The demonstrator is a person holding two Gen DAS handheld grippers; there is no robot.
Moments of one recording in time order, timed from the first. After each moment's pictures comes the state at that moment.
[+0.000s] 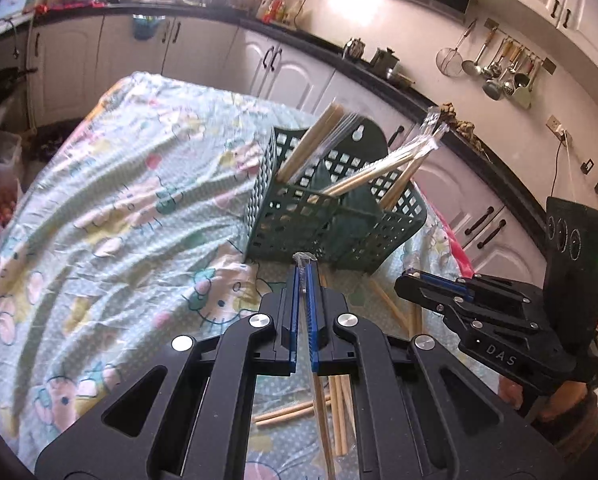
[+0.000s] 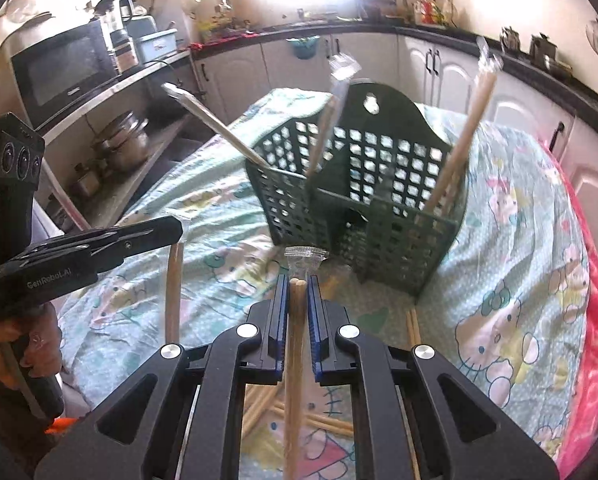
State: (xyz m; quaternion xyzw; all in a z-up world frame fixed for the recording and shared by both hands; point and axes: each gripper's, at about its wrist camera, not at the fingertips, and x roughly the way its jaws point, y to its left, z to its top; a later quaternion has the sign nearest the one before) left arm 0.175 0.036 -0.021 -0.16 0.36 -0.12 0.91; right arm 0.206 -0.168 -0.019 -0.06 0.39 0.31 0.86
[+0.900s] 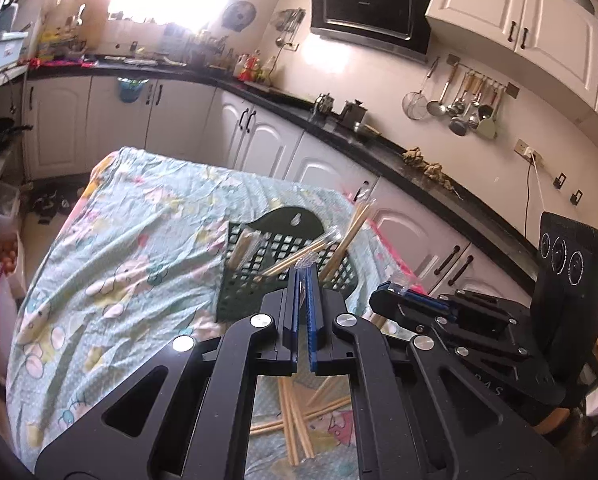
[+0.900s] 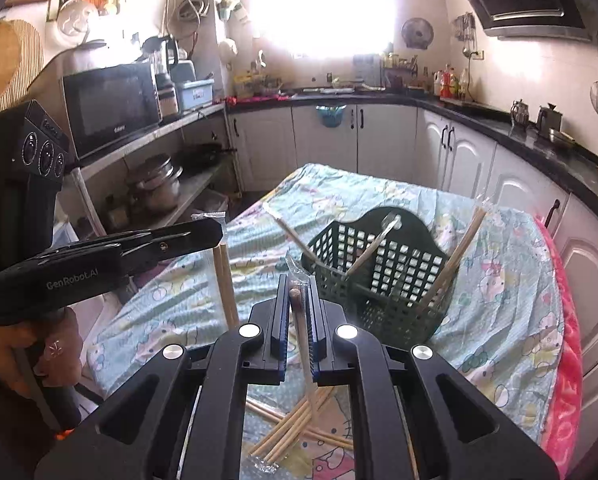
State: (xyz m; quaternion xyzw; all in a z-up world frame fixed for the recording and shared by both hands) left arm 0.143 0.014 0.066 -0.14 0.26 -0.14 0.94; right arm 0.163 -0.167 0.065 -0.06 0.28 0.34 0.90
